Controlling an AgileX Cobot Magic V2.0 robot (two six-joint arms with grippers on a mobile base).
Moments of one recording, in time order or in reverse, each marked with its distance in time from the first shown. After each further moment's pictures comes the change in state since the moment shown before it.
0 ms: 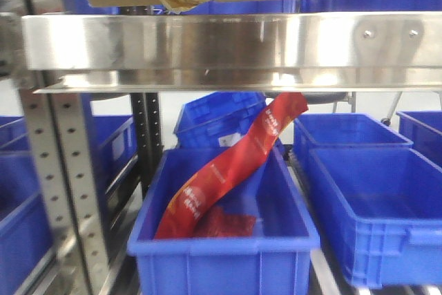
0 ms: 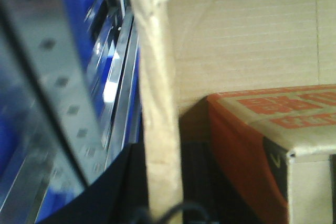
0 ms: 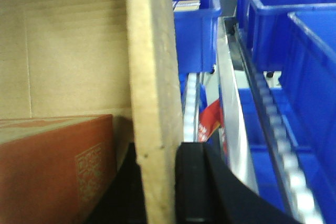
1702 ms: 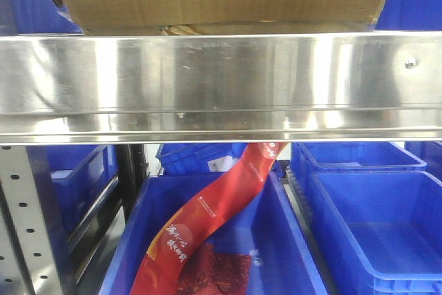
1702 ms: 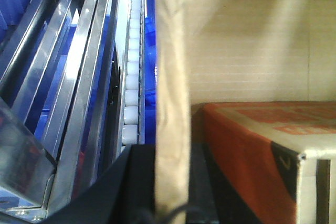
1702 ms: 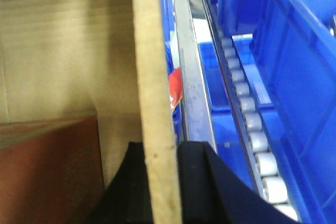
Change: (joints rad) left arm 0.000 0.007 0.000 -0.135 0.115 0.004; right arm 0.002 0.002 -0.001 0.069 0.261 0.003
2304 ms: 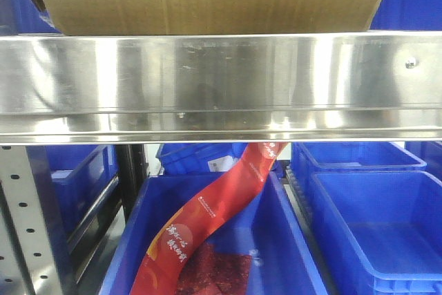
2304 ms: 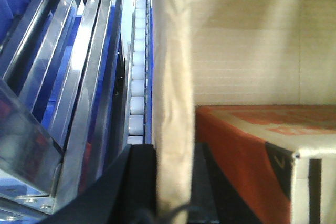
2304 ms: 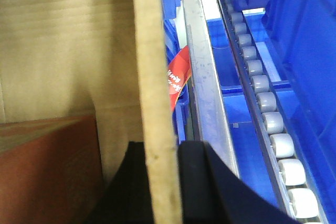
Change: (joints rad) left arm 0.000 0.000 0.000 -0.006 0.033 0.016; right arm 0.000 0.036 -0.006 0.052 0.016 0.001
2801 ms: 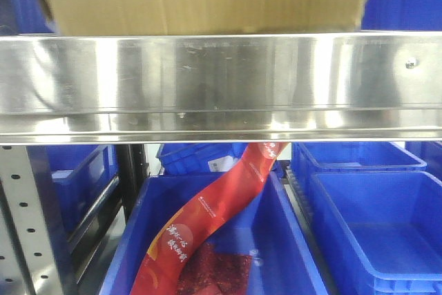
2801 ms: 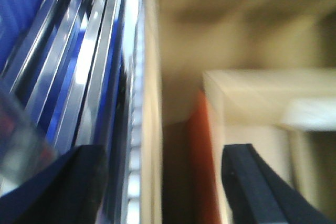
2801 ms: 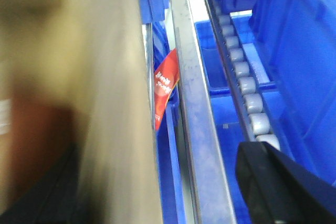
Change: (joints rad) left arm 0.002 -0.008 -0.006 0.021 -0.048 0.004; right arm -0.004 -0.005 -0.038 -0.025 0.030 -0.006
